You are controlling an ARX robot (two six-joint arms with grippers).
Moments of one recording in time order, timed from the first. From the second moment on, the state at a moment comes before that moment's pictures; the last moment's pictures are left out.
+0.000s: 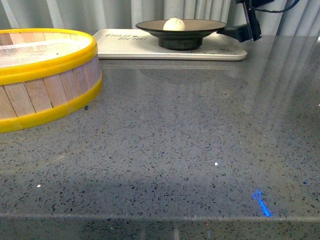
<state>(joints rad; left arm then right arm) 0.00 0.00 0.03 0.00 0.00 0.00 0.09 2.51 2.51 -0.41 -0.51 1.18</state>
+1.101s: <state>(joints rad) 0.00 0.00 0.03 0.00 0.00 0.00 -0.06 1.02 0.56 0.27 0.26 0.40</state>
